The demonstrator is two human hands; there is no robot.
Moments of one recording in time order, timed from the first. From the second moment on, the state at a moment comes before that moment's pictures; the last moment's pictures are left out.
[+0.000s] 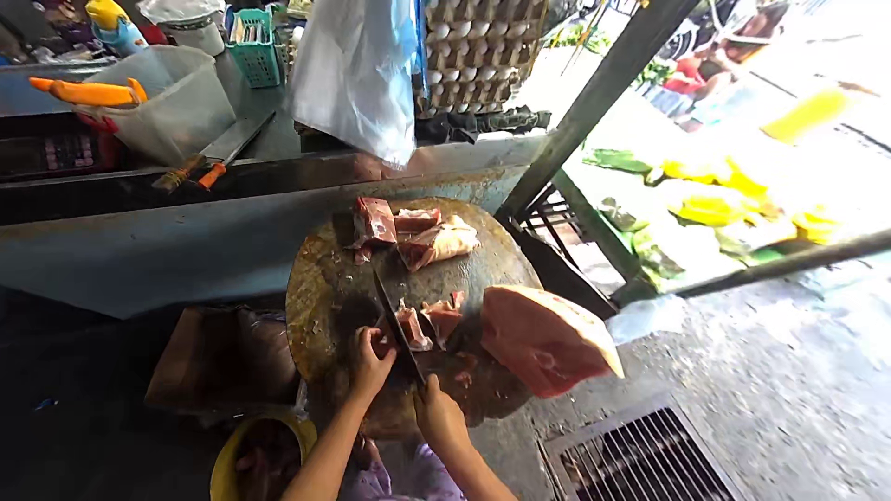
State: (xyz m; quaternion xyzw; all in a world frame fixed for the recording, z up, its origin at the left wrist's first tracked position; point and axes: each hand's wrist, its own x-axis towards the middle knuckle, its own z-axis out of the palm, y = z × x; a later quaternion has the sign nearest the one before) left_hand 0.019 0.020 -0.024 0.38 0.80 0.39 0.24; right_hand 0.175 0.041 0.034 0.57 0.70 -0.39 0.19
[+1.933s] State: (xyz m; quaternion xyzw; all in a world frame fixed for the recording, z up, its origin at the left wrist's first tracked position) left_hand -0.082 -0.151 -0.033 0.21 0.88 0.40 0.13; right_hand 0.342 -0.004 0.087 0.60 0.69 -0.36 -0.19
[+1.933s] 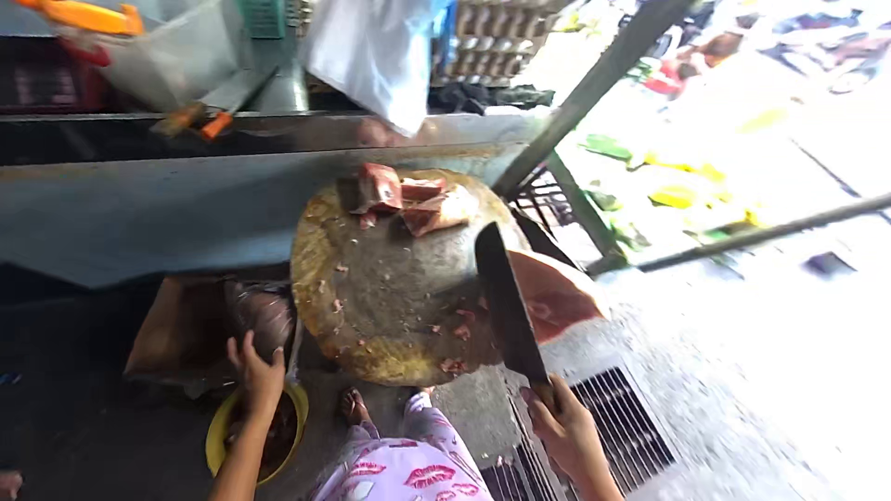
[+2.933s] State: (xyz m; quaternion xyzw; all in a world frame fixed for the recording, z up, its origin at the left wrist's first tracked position) left_hand 0.271 0.201 0.144 0.74 0.64 -0.11 0.17; right_hand 0.540 0.015 0.005 0.66 0.51 -0.54 -0.09
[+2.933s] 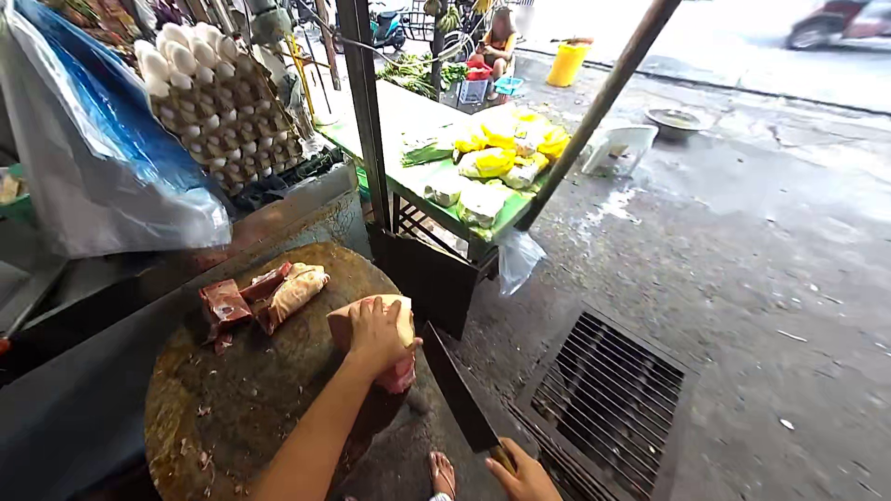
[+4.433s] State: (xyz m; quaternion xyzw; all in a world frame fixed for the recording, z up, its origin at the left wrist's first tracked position) left_hand 0.053 0.006 0.034 0.08 0.71 0.57 0.40; right_hand 0.255 0.114 0.070 0.52 0.70 -0.49 -0.08
